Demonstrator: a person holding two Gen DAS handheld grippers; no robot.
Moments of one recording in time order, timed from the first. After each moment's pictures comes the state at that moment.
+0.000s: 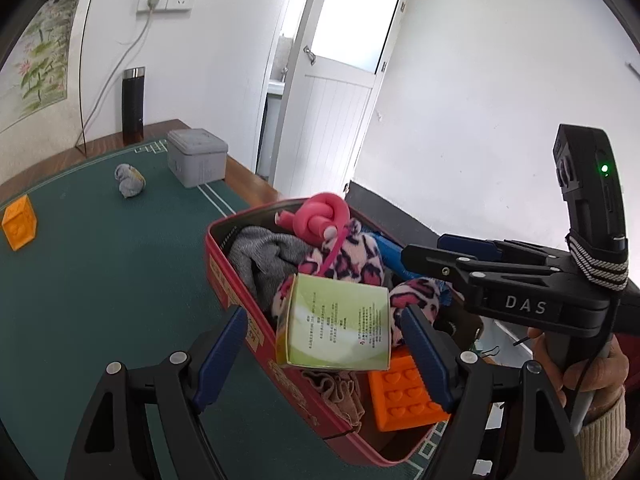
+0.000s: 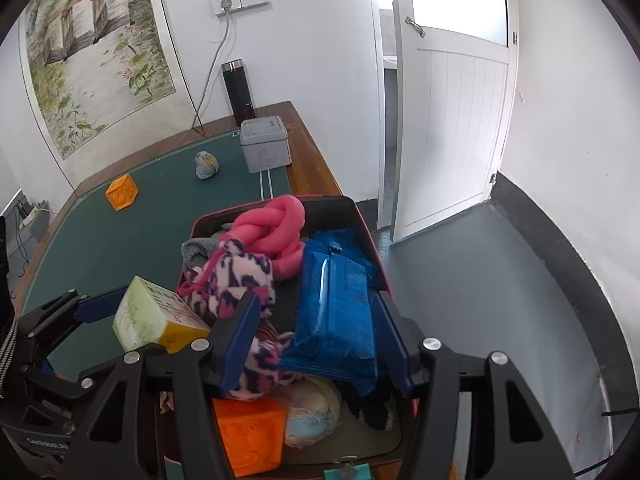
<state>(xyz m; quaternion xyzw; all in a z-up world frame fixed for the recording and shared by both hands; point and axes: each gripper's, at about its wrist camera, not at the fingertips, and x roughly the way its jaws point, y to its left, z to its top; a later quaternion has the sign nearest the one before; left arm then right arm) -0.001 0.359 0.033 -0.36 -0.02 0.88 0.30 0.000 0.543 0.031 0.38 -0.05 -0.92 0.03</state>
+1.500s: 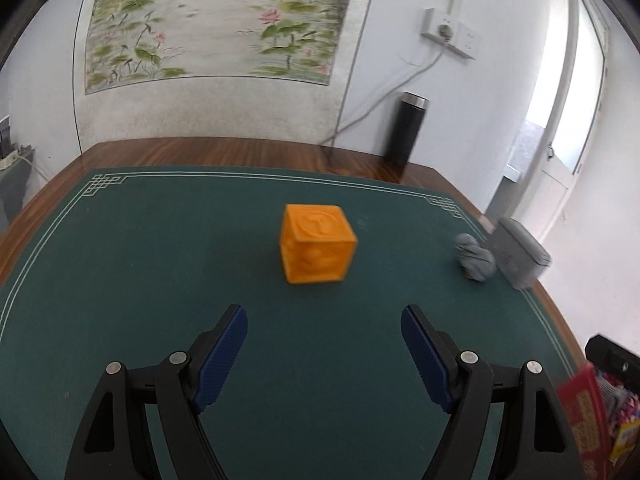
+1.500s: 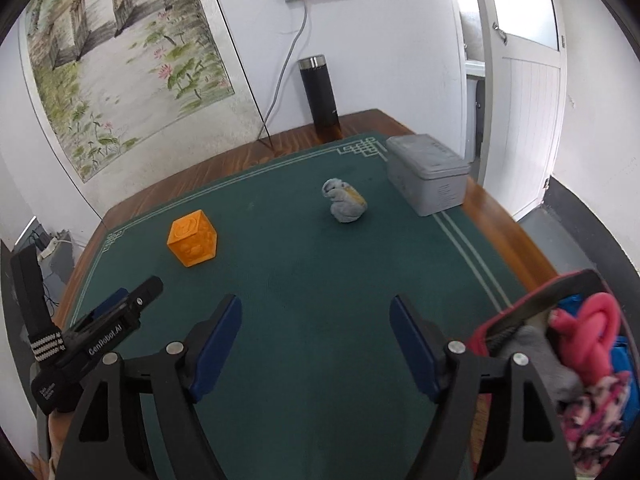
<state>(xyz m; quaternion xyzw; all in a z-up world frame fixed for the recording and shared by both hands) -0.179 0.050 -0.011 -0.33 -0.11 0.94 -0.01 -0.145 0.306 0.024 0.38 -0.09 -0.92 0.06</state>
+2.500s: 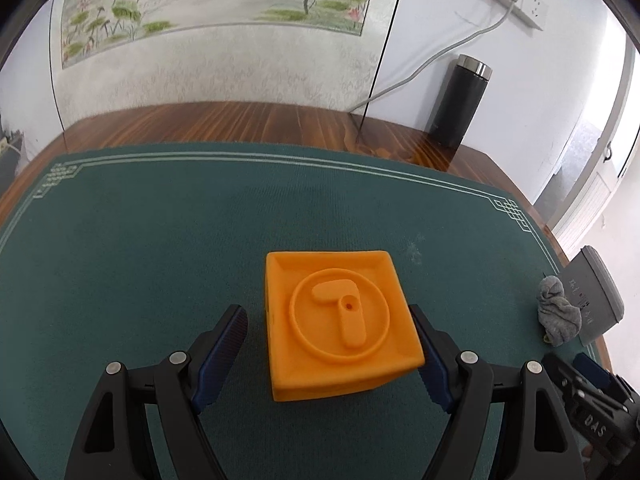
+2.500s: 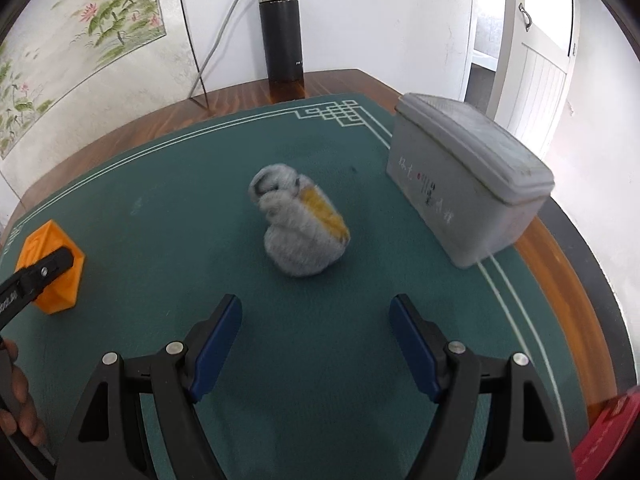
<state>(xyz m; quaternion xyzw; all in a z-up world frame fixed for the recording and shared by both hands) -0.312 0.057 -0.051 -0.40 -0.13 0.91 -0.04 -0.309 0.309 -0.059 0.43 -0.03 -0.90 0.00</state>
